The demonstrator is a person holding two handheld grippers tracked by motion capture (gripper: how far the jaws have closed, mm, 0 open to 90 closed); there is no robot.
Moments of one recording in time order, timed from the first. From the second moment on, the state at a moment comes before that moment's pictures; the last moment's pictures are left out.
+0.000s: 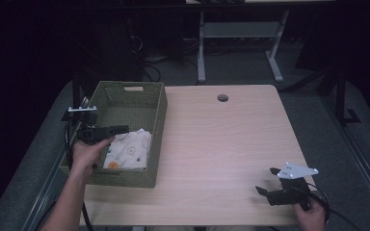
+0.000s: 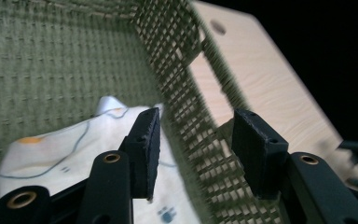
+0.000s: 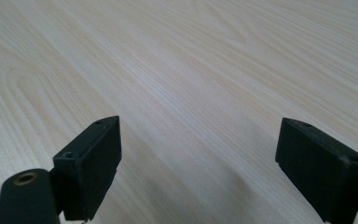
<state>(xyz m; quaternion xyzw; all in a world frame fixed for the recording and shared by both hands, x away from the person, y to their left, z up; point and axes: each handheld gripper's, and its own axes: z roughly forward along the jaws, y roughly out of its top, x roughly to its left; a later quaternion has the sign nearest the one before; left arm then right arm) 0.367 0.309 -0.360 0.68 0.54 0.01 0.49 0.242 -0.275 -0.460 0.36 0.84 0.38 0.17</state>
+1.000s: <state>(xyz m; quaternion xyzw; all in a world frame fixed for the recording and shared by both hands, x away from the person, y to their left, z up) 0.342 0.265 -0.347 0.71 0.46 -0.03 0.54 0.241 -0.276 -0.459 0.36 0.84 0.37 0.17</state>
